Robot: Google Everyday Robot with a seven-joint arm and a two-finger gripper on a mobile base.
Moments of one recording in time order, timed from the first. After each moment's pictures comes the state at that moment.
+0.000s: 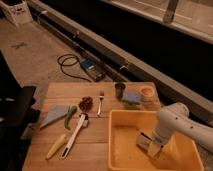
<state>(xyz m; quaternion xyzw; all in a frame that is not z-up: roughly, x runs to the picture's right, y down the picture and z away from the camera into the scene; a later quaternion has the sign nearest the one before) 0.267 0.306 0.738 -0.41 0.10 0.34 0.84</state>
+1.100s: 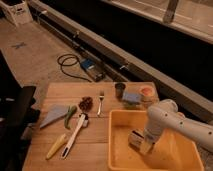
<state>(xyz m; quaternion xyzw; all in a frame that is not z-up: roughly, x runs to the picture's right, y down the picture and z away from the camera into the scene) 0.213 0.305 0.734 -0.42 0.08 0.29 0.85</state>
